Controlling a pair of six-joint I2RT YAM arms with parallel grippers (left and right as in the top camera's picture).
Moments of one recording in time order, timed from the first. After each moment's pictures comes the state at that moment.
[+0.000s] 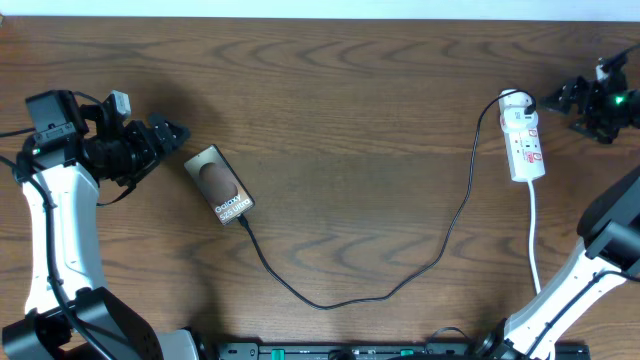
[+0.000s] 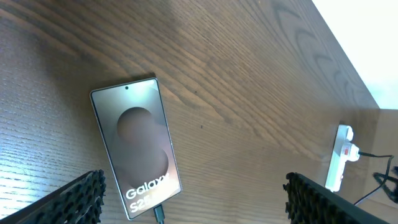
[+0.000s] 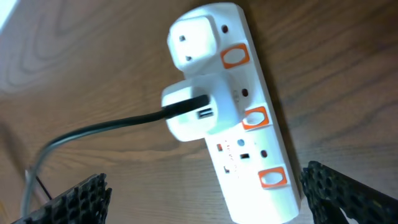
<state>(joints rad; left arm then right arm) 0.40 1.52 1.22 -0.84 0.64 -0.22 -0.54 2.29 2.10 -1.26 -0.58 -0.14</state>
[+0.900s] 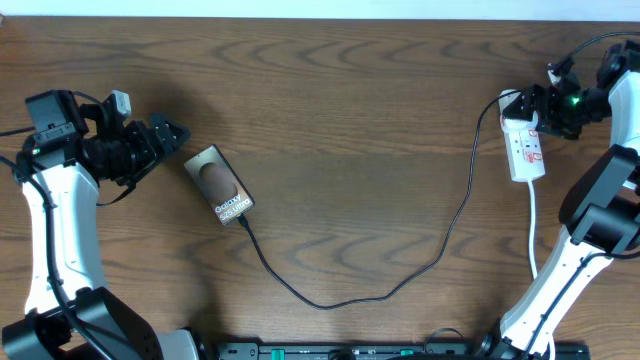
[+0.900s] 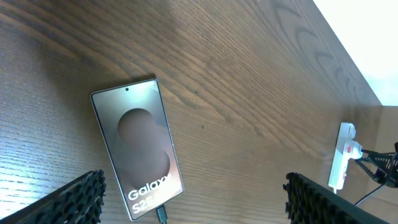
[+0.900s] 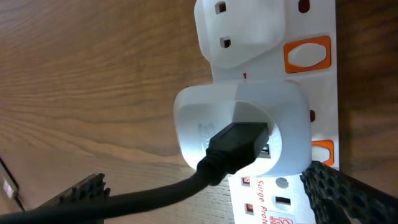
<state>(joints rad) 0.40 1.52 1.22 -0.85 0.64 -0.20 -0.43 2.37 2.10 -1.25 -0.53 -0.25</state>
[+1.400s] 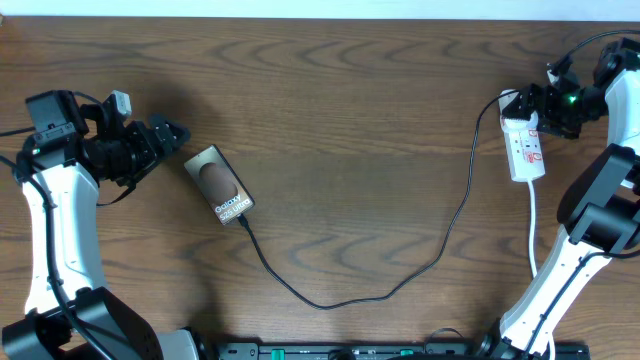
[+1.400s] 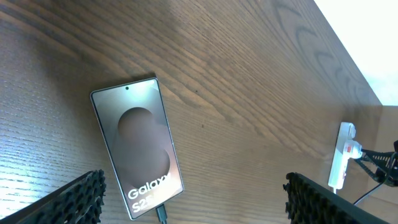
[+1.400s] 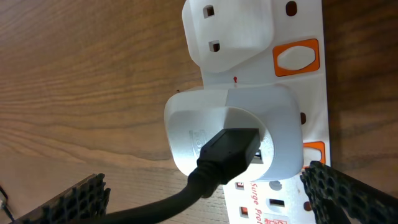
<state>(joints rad) 0.40 1.52 1.22 -0.85 0.64 -0.20 -0.42 2.37 2.10 -1.24 -0.48 -0.21</state>
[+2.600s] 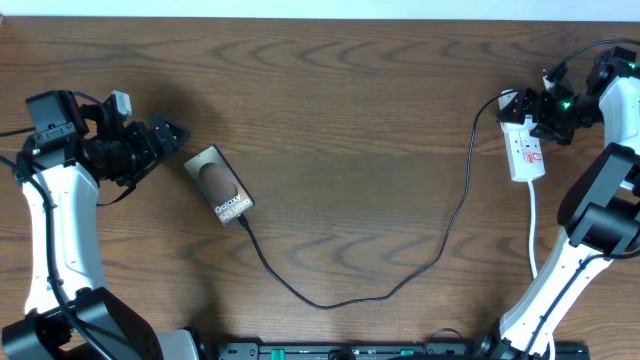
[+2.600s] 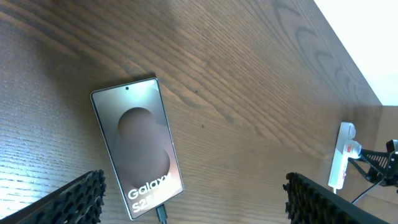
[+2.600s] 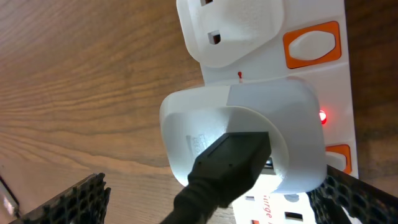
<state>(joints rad) 0.40 1.52 1.22 -0.85 0.64 -0.20 -0.41 2.35 1.99 -1.16 -0.52 -0.16</state>
